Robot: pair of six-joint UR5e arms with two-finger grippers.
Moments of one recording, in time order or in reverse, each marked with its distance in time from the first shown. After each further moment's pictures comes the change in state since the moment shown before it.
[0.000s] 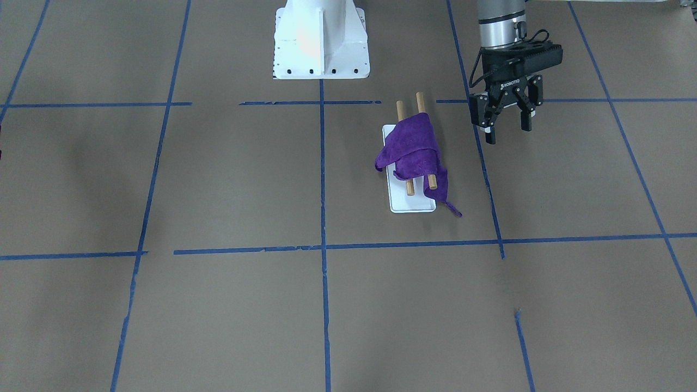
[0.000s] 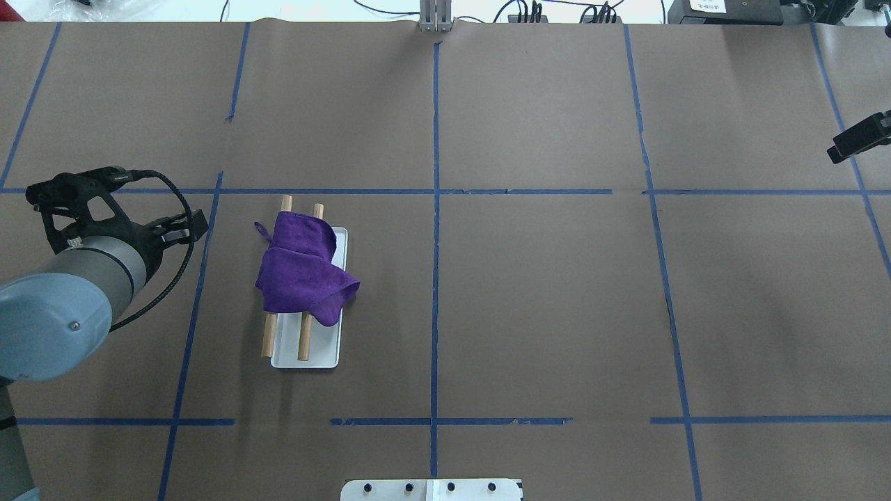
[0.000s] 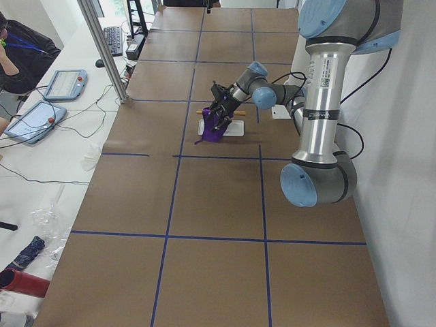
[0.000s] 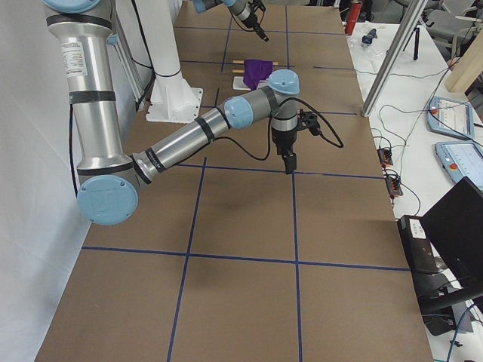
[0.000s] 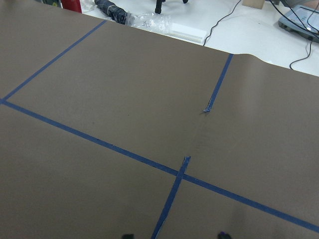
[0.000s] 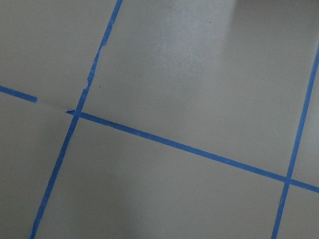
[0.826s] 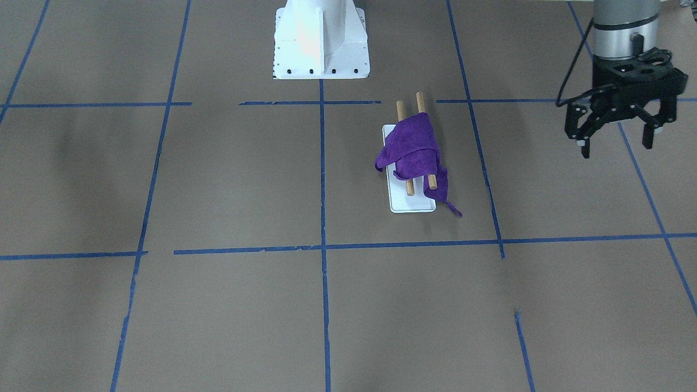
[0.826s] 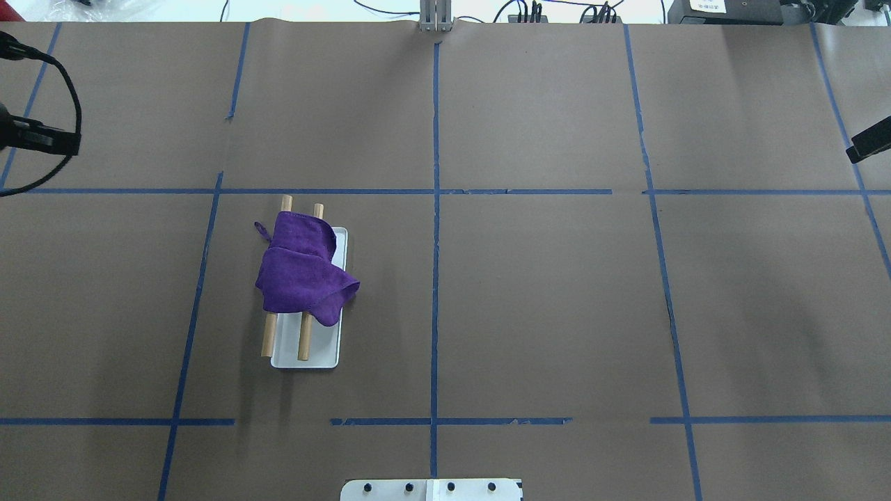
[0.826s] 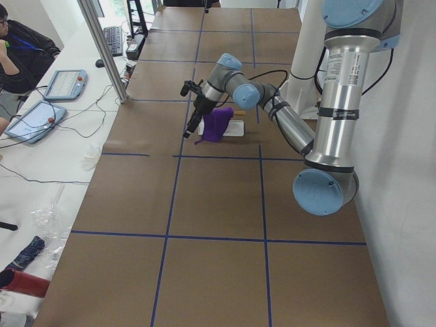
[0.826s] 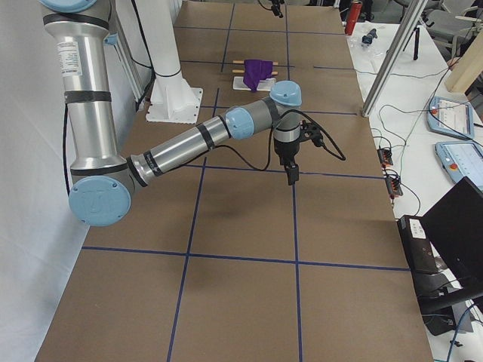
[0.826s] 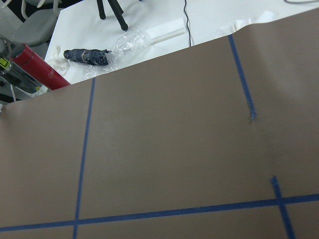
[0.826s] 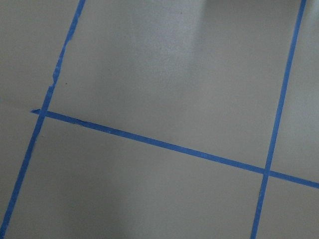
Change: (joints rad) left arm -0.534 -0.015 0.097 -0.011 -0.451 0.934; right arm 0.037 -0.038 -0.048 0.036 -0.005 0.002
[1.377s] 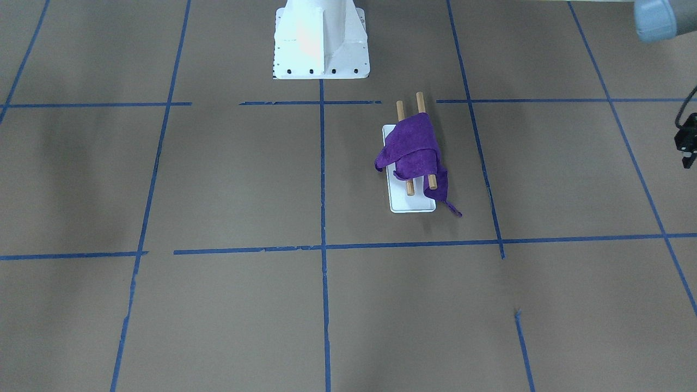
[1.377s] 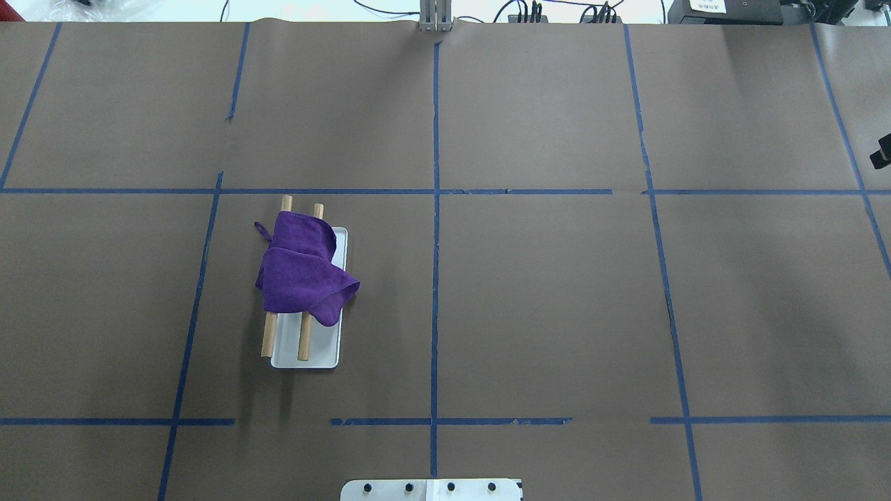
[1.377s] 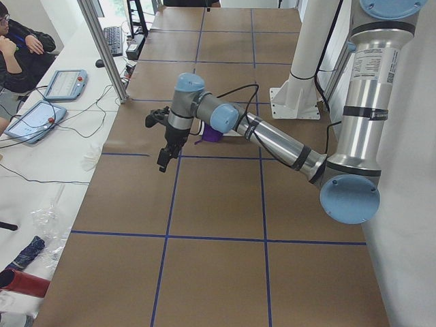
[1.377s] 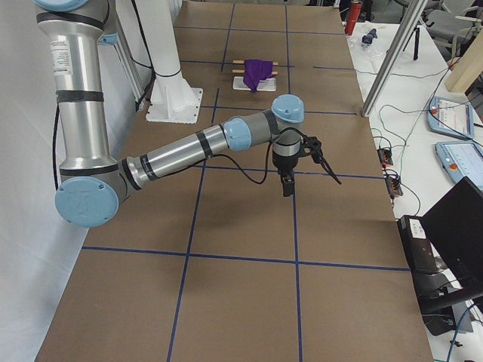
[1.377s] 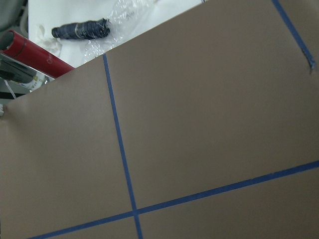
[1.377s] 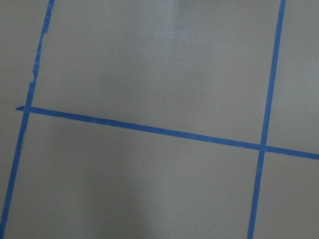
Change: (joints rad) left arm -0.376 0.007 0.305 -0.037 -0.419 0.539; right arm 0.070 -0.023 -0.059 0.001 0.097 0.001
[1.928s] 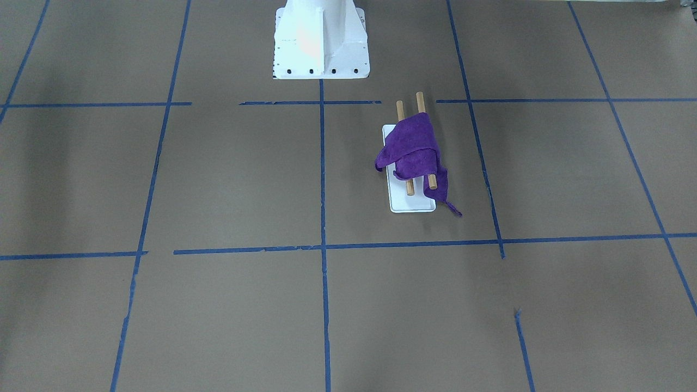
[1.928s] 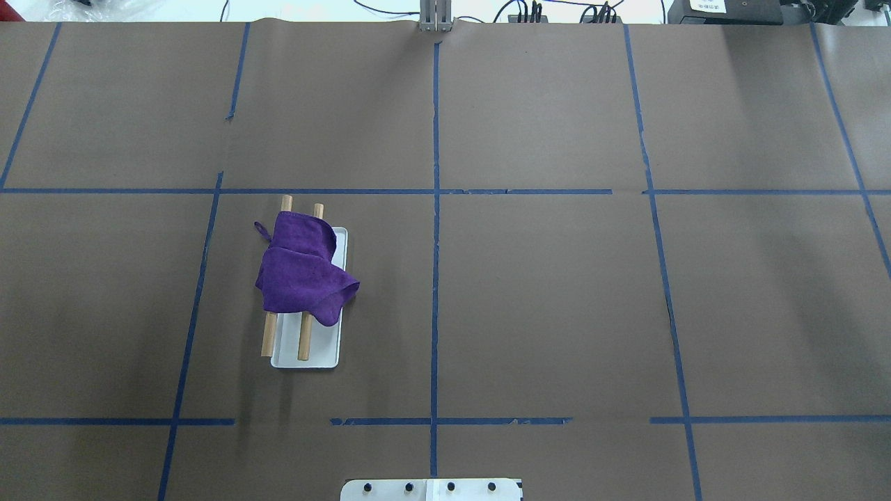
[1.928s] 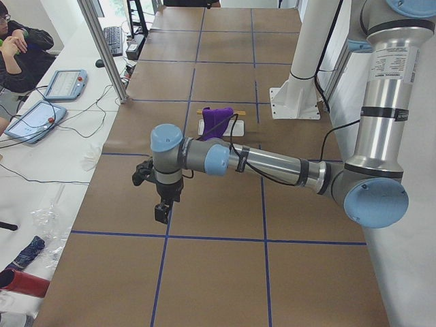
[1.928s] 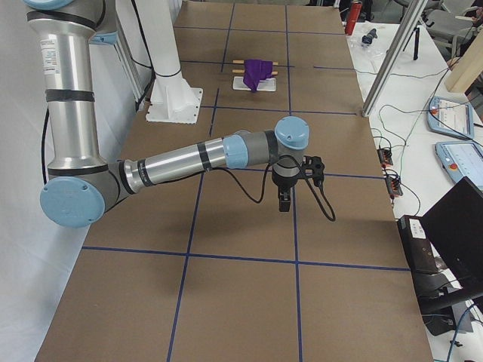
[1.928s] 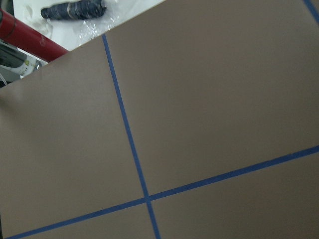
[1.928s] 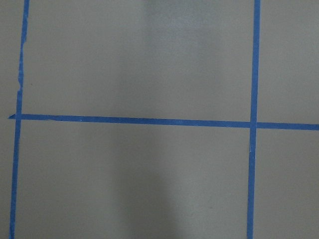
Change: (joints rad) left arm -0.151 0.055 0.242 0.014 -0.186 0.130; right arm 0.117 -0.027 -0.098 0.003 0.150 -0.015
